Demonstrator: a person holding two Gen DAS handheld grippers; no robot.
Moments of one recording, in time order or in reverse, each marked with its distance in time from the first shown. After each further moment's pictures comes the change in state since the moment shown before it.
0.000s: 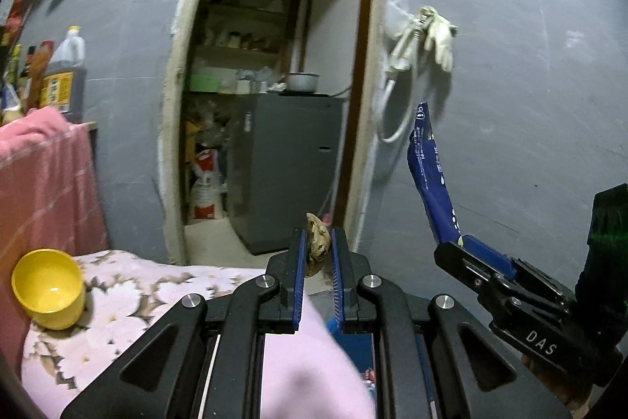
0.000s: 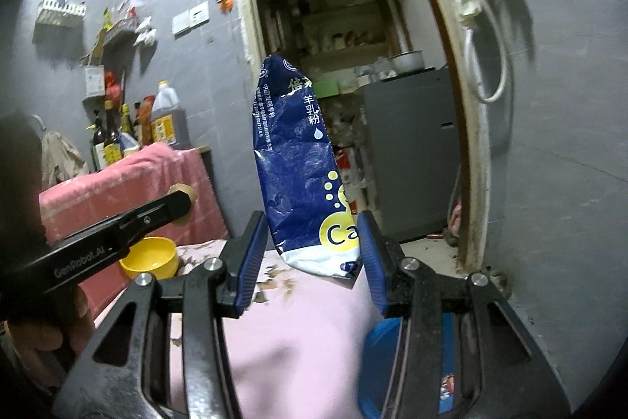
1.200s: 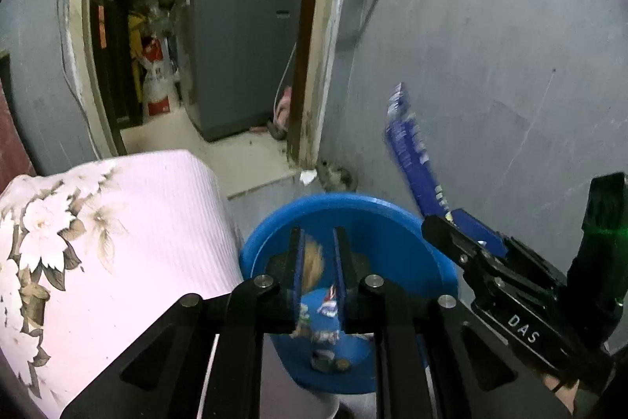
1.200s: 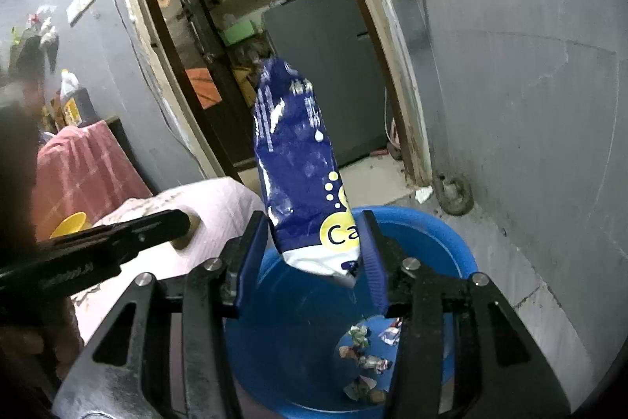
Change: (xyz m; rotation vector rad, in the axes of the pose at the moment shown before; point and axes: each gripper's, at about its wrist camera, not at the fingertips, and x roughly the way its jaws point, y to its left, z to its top) left arm 0.179 -0.068 -0.099 0.038 0.491 -0.070; right arm 0.044 -0.159 -0.092 0.229 0.244 -0.163
